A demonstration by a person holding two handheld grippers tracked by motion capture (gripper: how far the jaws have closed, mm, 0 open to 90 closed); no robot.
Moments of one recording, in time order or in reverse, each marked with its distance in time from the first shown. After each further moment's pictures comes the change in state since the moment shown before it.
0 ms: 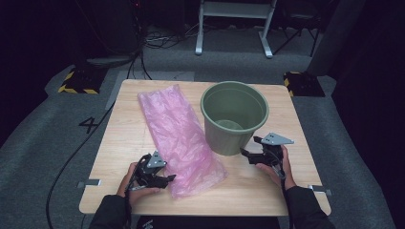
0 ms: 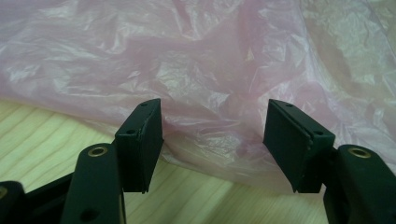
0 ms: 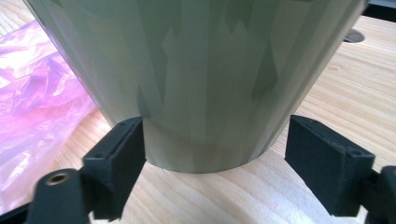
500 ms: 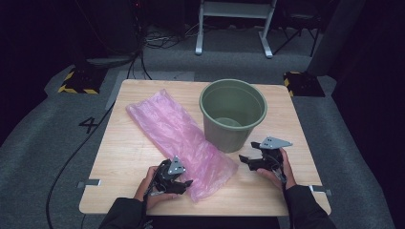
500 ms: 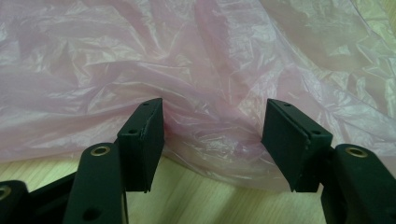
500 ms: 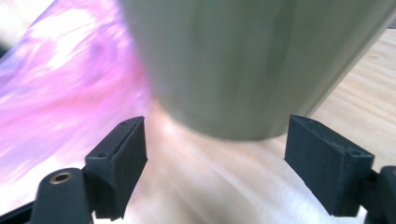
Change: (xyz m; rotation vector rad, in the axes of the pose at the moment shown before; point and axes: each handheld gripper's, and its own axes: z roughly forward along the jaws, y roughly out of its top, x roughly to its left) left arm -0.040 0.023 0.025 -0.002 -0.021 0.051; right arm 0.014 -0.004 -0.013 0.058 0.092 -0.045
